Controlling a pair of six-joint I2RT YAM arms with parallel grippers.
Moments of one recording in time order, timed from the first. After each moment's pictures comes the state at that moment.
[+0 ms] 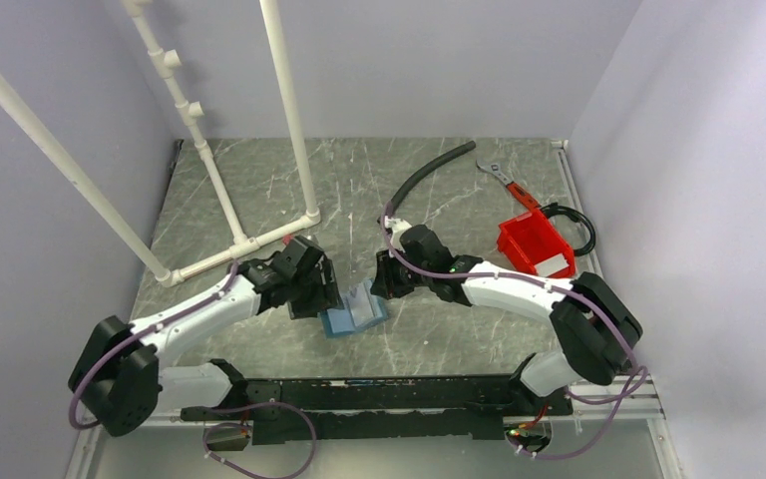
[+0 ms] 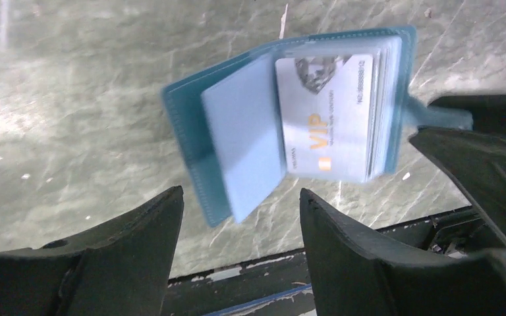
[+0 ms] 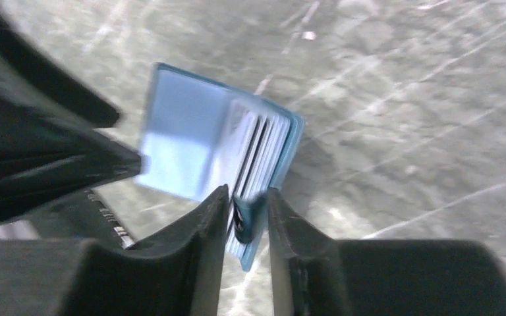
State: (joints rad) left arm -0.68 1.23 0.73 -0.54 0.04 -0.88; right arm 0.80 1.45 0.78 0.01 -0.24 0.45
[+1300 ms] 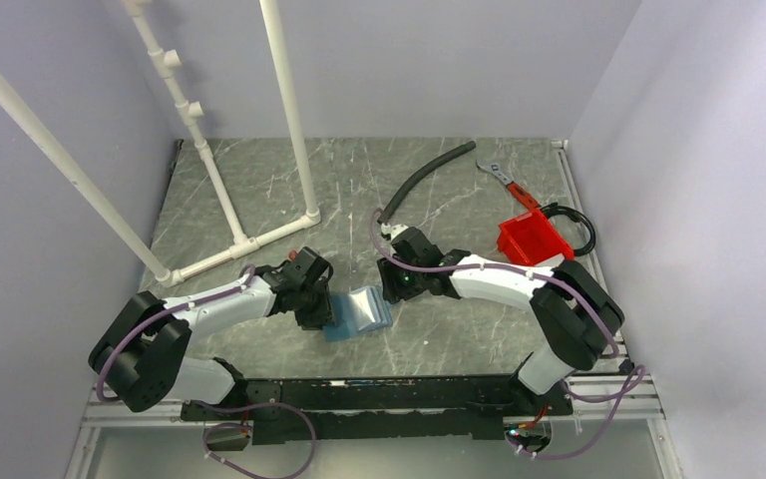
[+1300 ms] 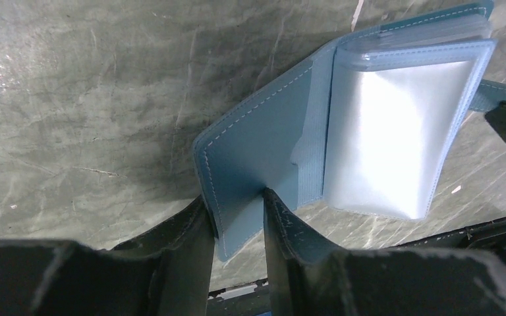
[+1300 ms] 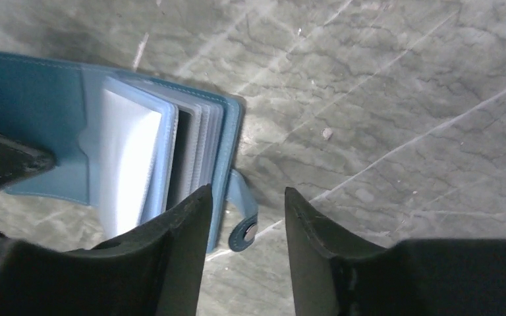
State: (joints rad) left arm -0.68 1.35 0.64 -0.46 0.08 -0.91; right arm 0.80 1.56 0.86 -0.20 -0.06 0.37
